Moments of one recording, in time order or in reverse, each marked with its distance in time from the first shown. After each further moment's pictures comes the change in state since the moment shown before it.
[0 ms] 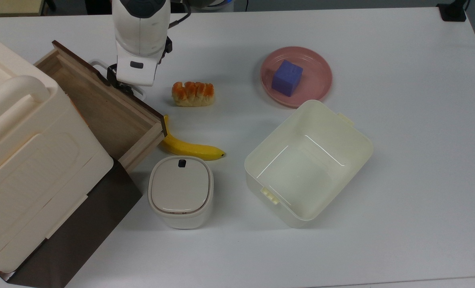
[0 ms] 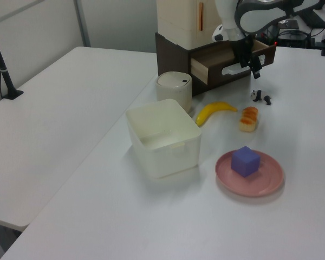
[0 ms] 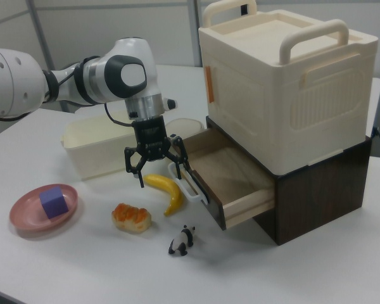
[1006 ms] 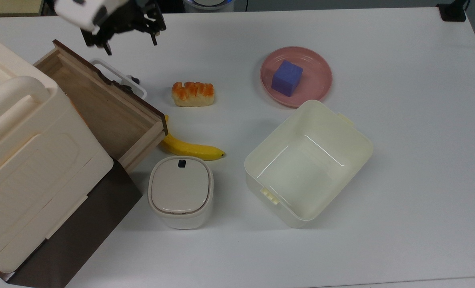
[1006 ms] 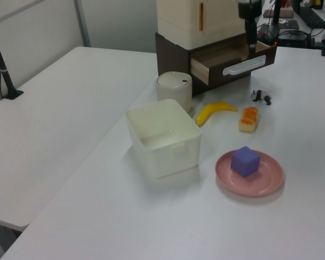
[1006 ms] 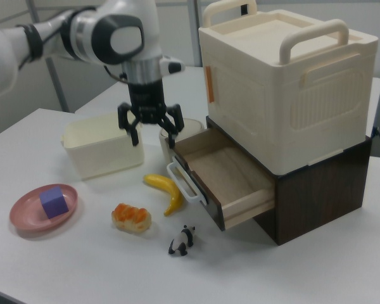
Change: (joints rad) arm -0.074 -0.129 -0.031 0.096 0.275 -0.039 0.308
